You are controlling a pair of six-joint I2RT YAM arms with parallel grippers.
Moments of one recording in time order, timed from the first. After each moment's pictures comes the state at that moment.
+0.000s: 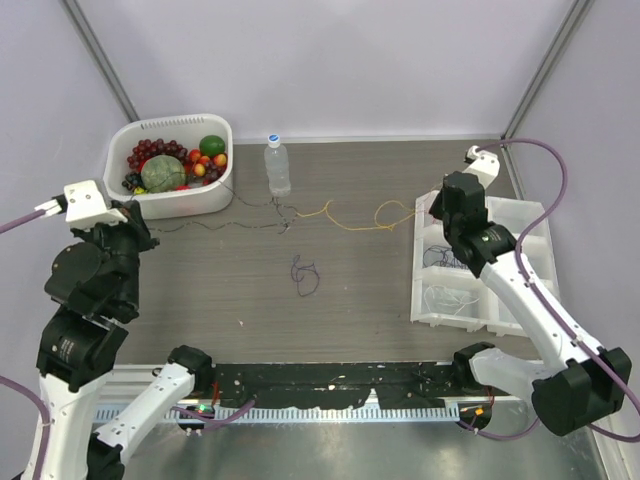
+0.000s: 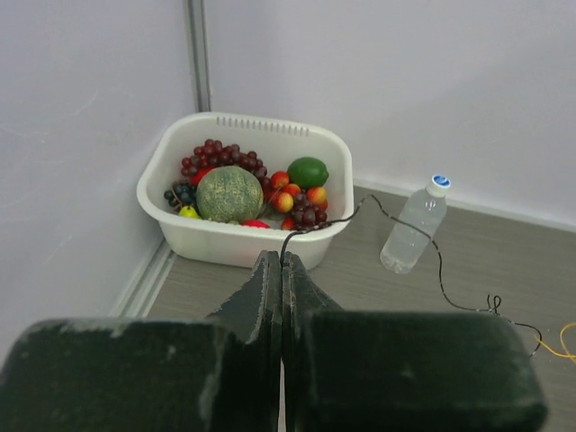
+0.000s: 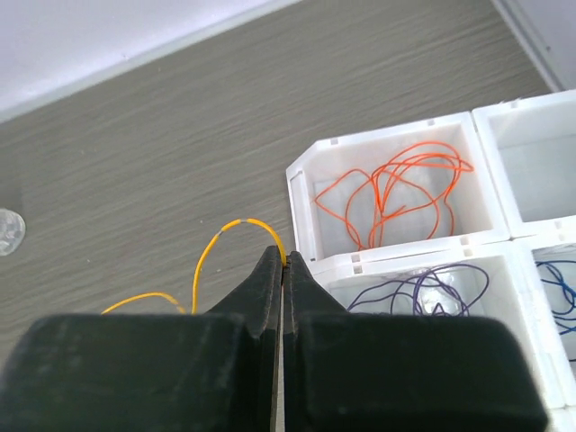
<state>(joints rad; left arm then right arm) -0.41 0.64 1.33 -0.63 -0.63 -0.08 0.34 1.11 0.98 -0.32 0.50 0.44</state>
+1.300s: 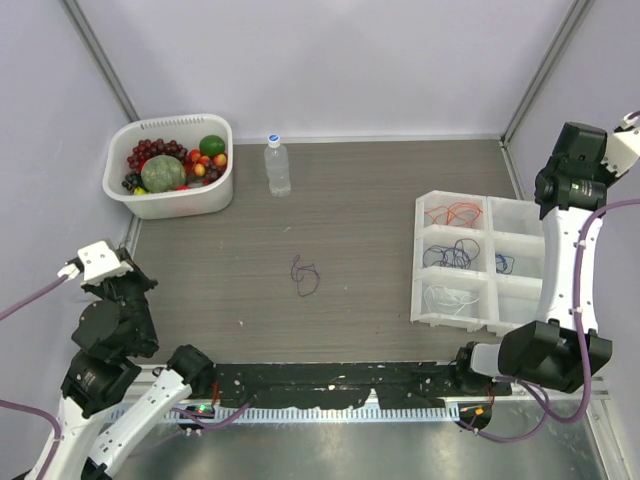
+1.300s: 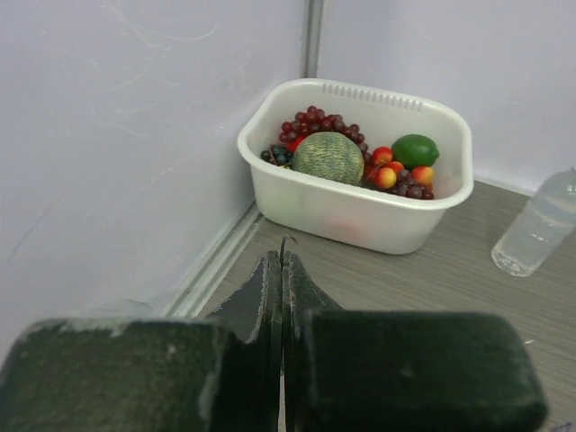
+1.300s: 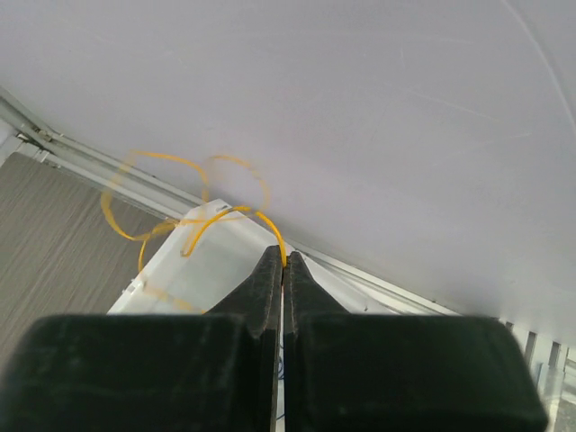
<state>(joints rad) -0.62 0.27 0.86 -0.47 -1.07 0.06 -0.31 1.31 1.46 -0.68 0.79 0.38</state>
